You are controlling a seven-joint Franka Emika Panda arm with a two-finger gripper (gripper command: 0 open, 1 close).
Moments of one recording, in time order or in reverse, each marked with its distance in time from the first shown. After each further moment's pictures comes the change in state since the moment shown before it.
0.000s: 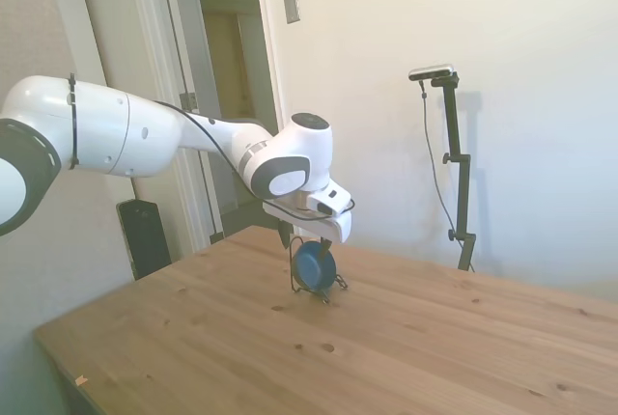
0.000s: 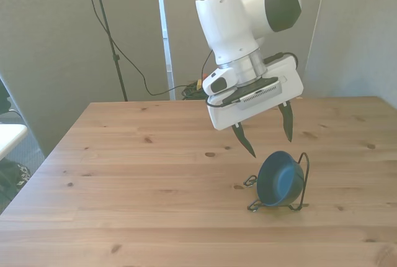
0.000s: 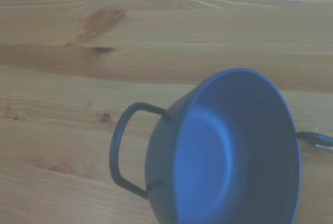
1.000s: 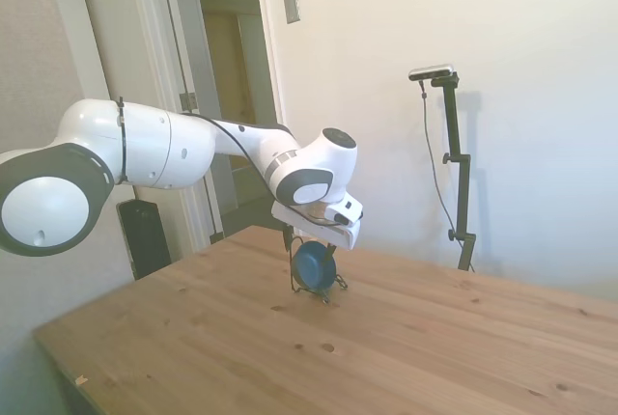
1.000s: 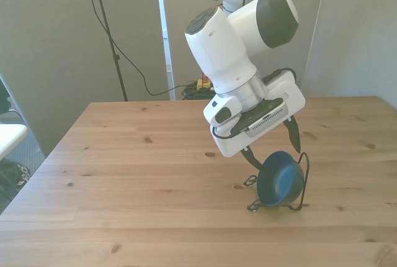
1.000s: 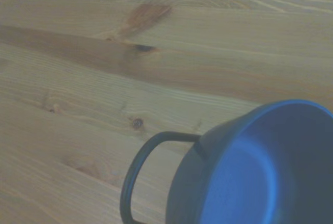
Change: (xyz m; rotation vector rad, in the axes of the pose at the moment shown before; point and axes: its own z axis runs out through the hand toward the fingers) arm 0.026 -0.013 0.033 0.058 -0.131 -0.125
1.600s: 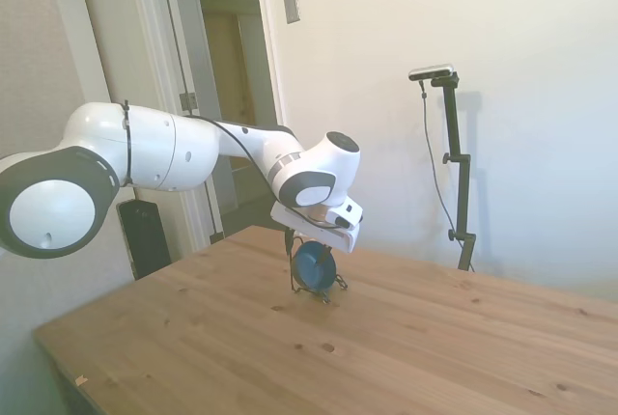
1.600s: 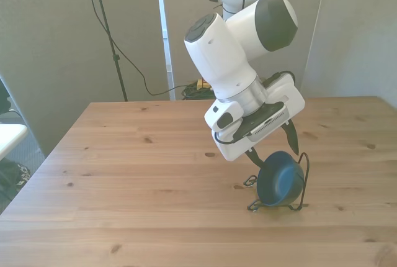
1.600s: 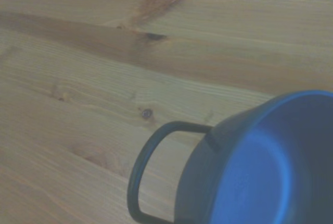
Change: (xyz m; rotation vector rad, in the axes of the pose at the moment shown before) arm 0.001 0.001 0.006 0.005 -0.038 -0.021
